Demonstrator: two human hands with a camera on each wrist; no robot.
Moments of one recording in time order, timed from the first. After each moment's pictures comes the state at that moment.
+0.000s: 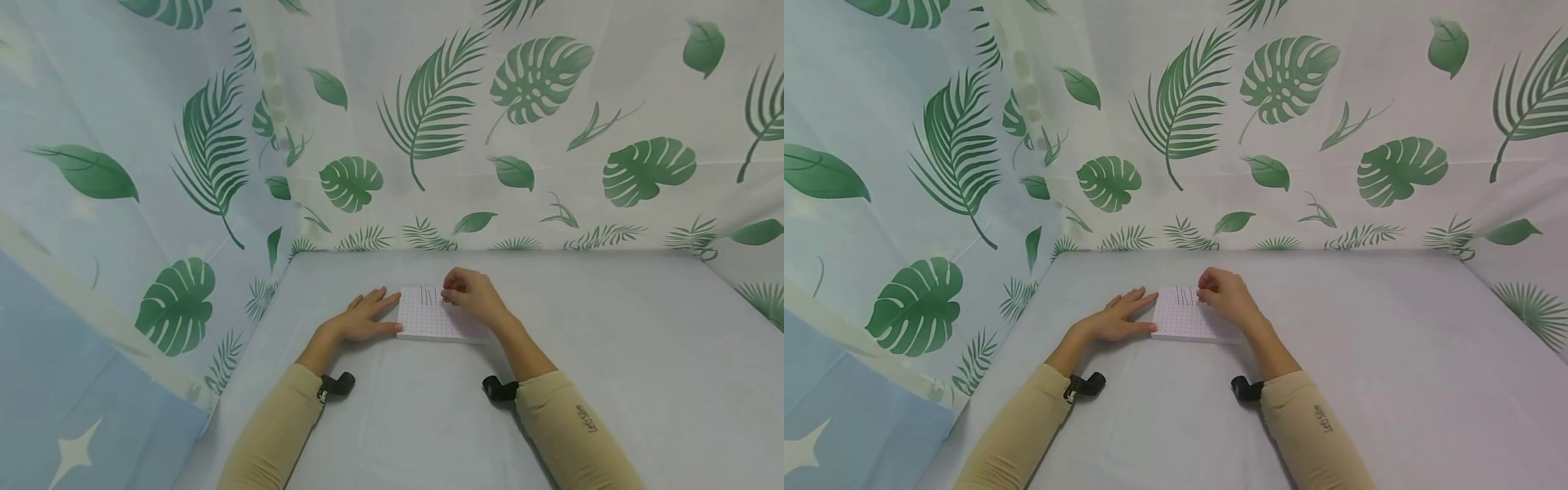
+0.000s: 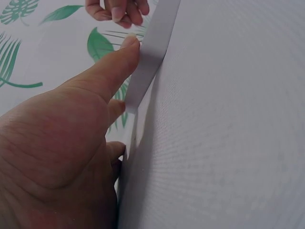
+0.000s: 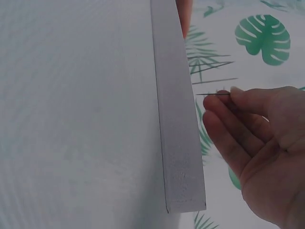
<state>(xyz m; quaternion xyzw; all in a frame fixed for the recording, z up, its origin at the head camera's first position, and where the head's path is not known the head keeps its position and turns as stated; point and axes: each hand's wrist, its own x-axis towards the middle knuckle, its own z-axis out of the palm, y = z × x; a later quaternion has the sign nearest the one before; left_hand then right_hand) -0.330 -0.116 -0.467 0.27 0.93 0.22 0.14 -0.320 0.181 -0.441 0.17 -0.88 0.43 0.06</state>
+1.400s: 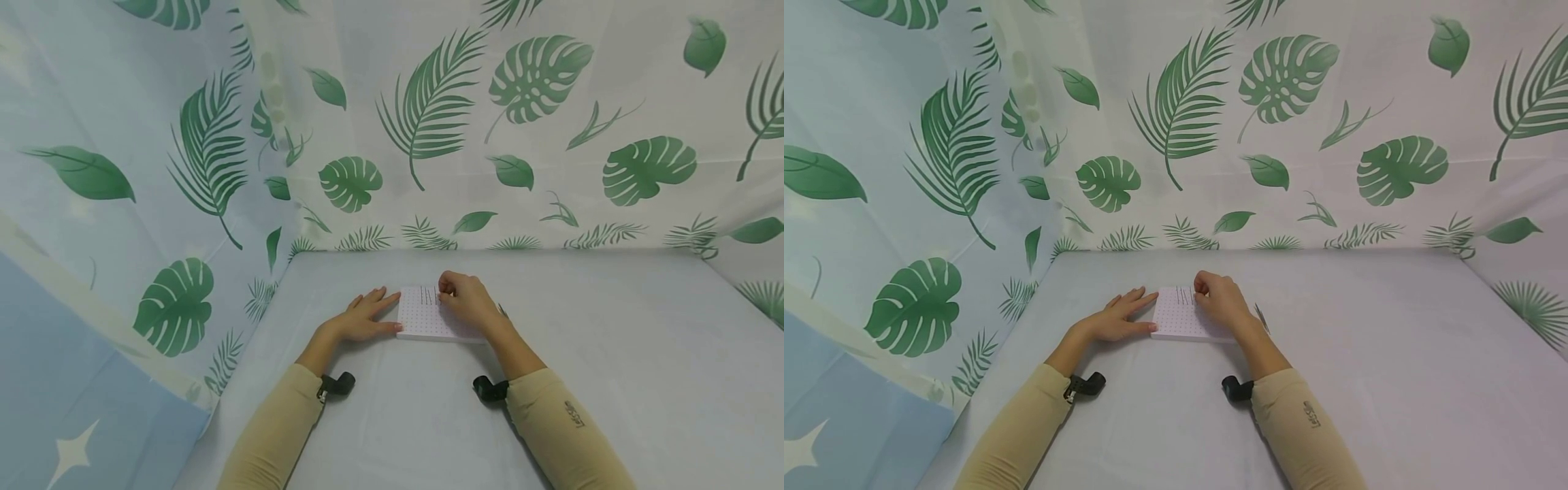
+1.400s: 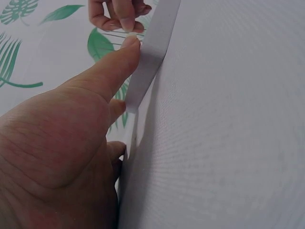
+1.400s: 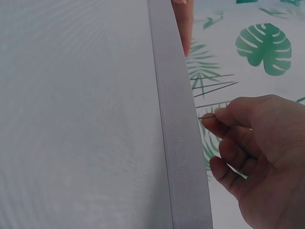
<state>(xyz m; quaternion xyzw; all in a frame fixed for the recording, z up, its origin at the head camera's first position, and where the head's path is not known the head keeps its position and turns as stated) -0.329 -0.116 -0.465 0.27 0.93 0.22 0.14 -0.323 0.167 -0.448 0.16 -0.93 0.32 0.10</state>
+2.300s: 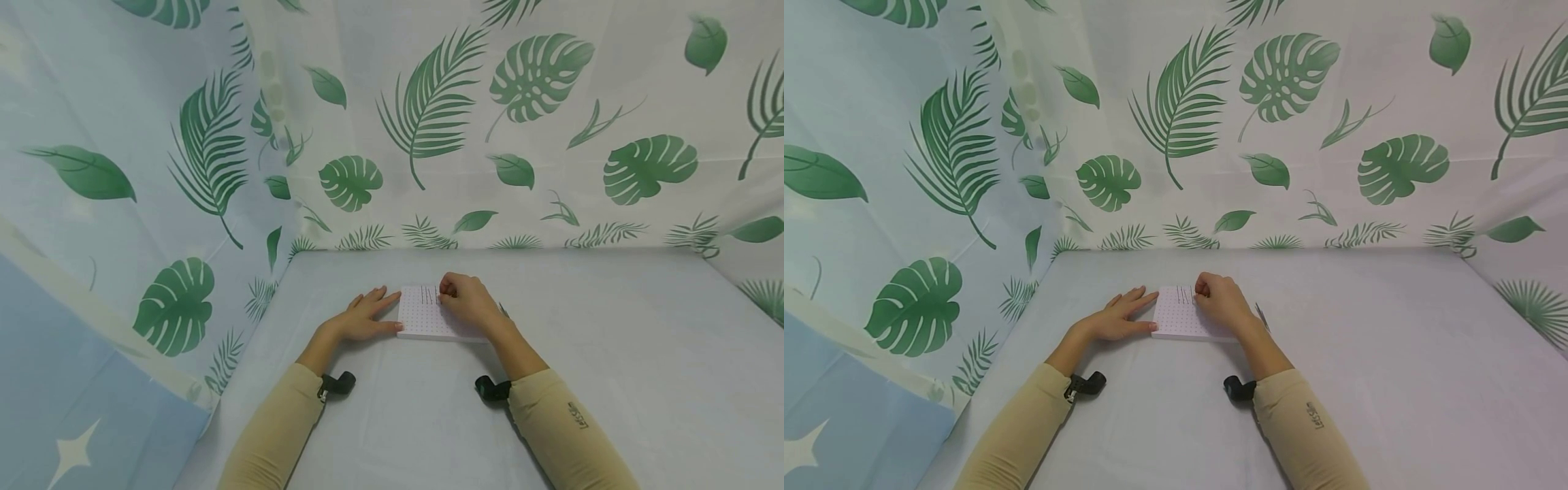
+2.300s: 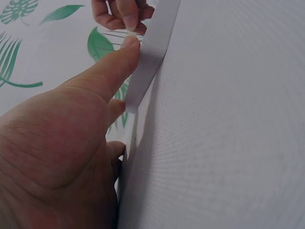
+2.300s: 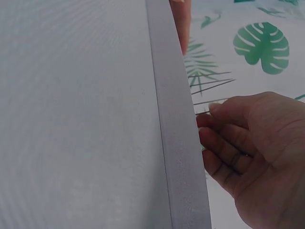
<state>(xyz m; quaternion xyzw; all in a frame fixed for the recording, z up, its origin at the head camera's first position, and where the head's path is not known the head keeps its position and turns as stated) -0.330 -0.116 -0.466 0.28 0.93 0.22 0.13 -0.320 0.168 -0.447 0.16 -0.93 0.33 0.07</state>
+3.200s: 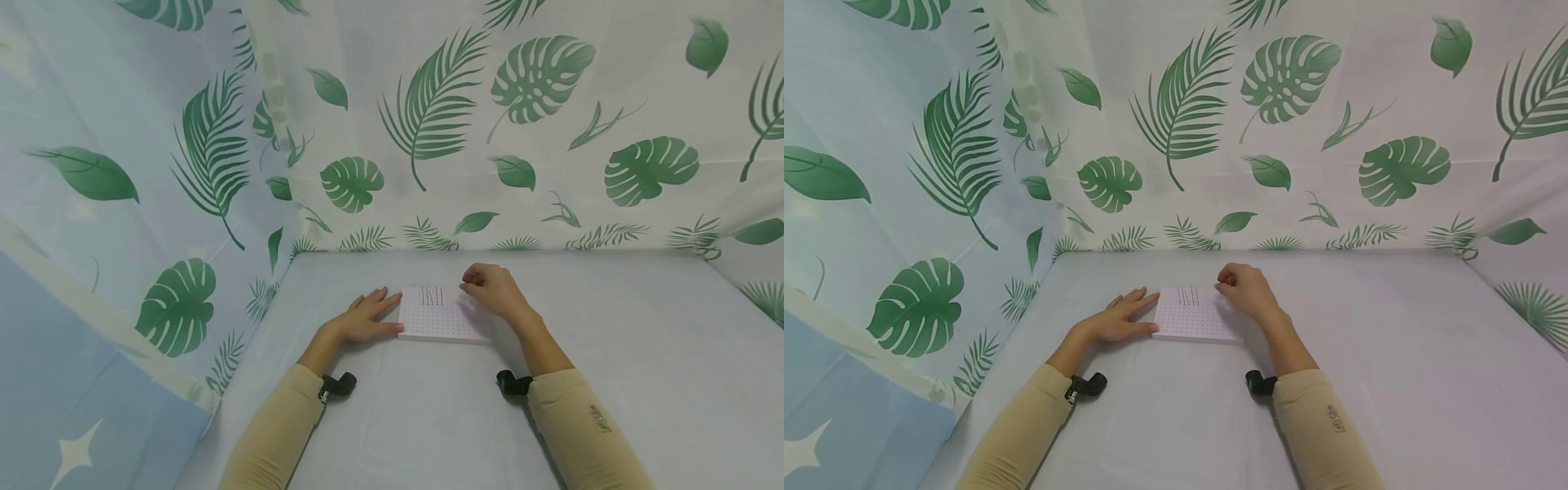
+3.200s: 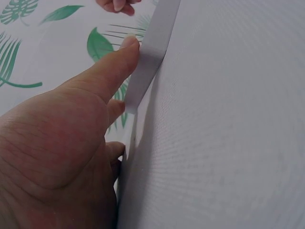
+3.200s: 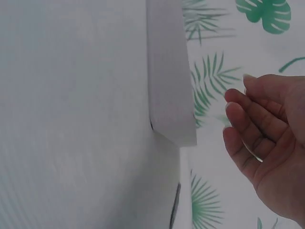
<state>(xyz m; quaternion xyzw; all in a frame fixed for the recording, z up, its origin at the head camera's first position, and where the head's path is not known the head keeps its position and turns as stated) -0.331 -0.117 -0.469 0.28 0.93 0.22 0.13 -0.323 0.212 -0.428 0.12 -0.92 0.36 0.08</state>
